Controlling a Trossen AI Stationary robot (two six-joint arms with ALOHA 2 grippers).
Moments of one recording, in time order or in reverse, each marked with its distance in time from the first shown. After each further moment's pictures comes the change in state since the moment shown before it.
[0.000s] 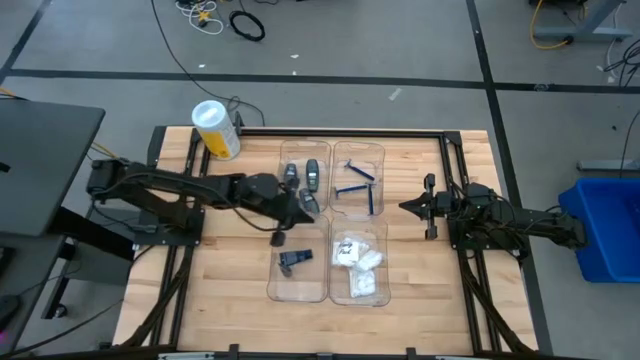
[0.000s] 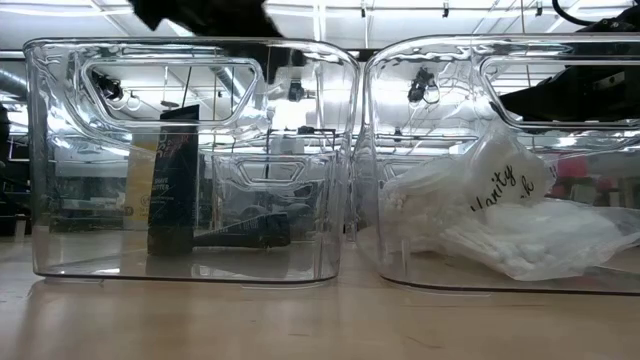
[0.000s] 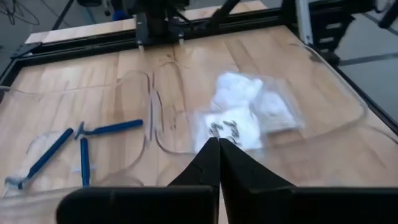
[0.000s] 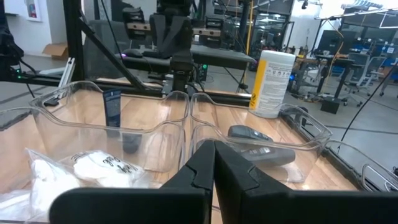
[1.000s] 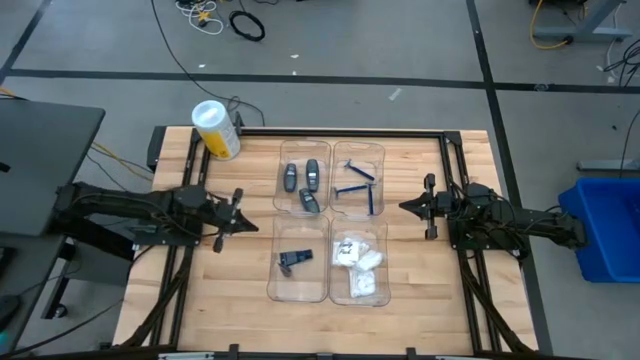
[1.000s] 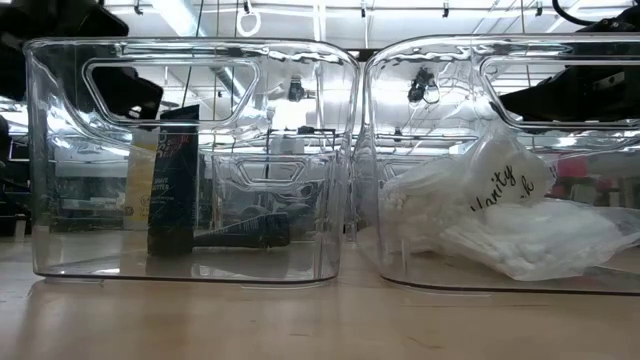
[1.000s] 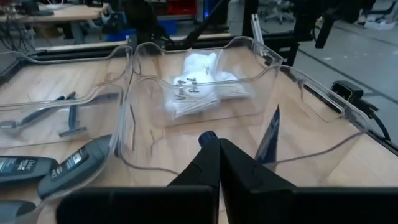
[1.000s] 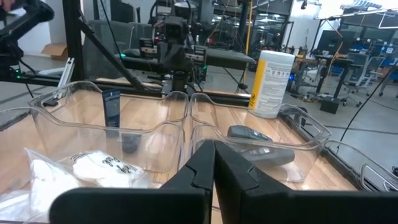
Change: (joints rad) left arm 0.003 -0.912 -0.741 0.065 0.074 -0.075; right arm 0.000 0.000 0.000 0.000 0.000 0.000
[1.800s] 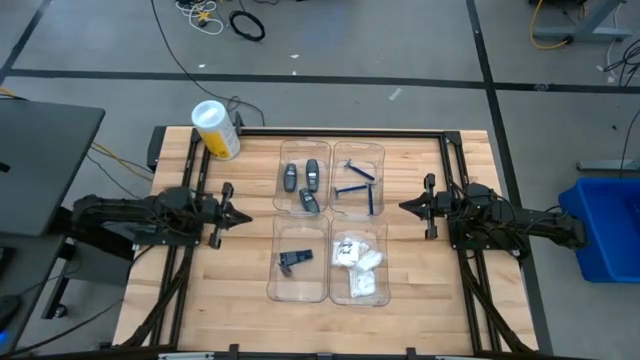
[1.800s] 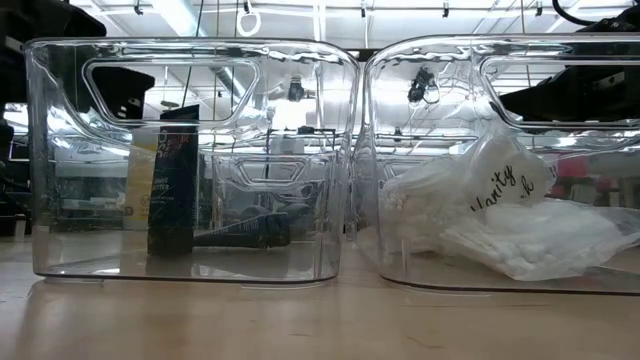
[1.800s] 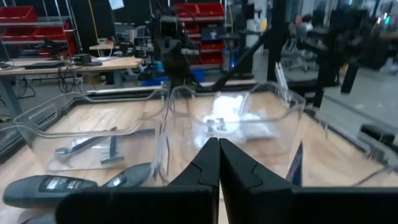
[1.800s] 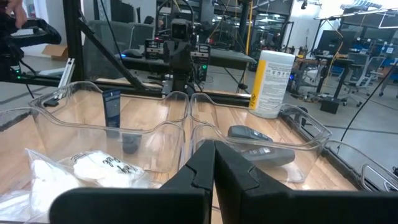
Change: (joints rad) left arm 0.000 -0.381 -0.135 -0.035 -0.117 -0.028; right arm 0.000 0.000 0.000 0.000 0.000 0.000
